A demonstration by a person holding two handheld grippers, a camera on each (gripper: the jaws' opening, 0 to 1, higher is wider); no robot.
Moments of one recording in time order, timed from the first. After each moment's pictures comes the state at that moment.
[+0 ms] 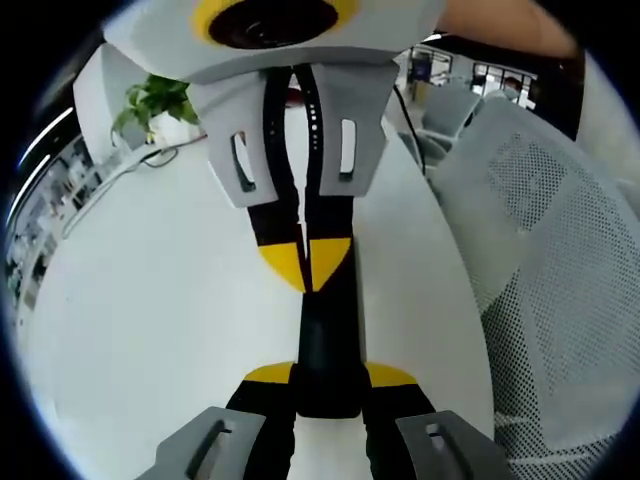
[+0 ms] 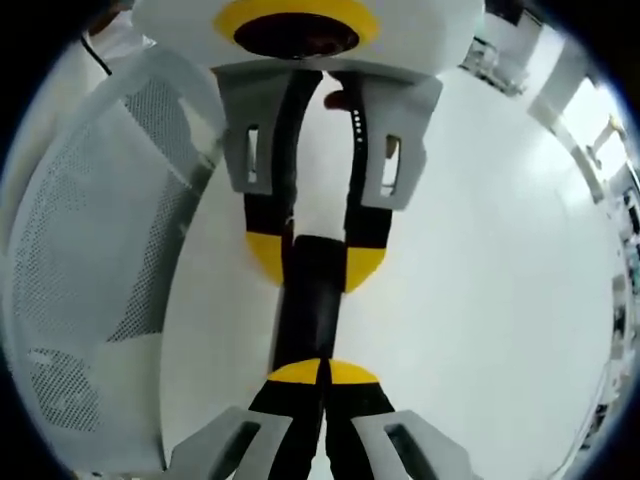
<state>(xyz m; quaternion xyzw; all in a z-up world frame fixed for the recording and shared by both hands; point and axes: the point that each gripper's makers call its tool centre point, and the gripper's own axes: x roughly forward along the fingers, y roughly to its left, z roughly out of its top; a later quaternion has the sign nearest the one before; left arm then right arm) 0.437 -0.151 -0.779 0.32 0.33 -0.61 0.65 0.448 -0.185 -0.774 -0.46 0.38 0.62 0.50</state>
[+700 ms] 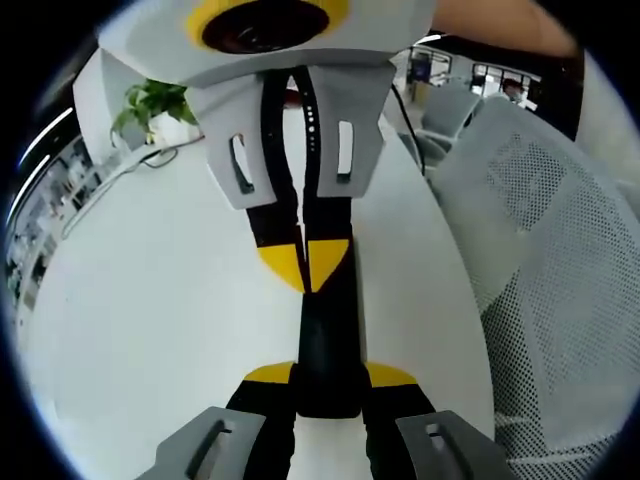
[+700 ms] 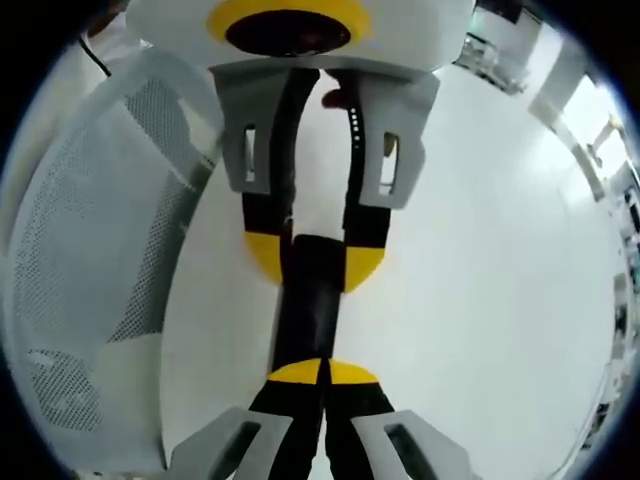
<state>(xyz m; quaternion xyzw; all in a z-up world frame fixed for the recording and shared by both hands) 0.437 -0.152 -0.778 0.32 0.33 -0.61 0.64 0.448 -0.185 -0.775 -0.46 0.39 0.62 0.50</state>
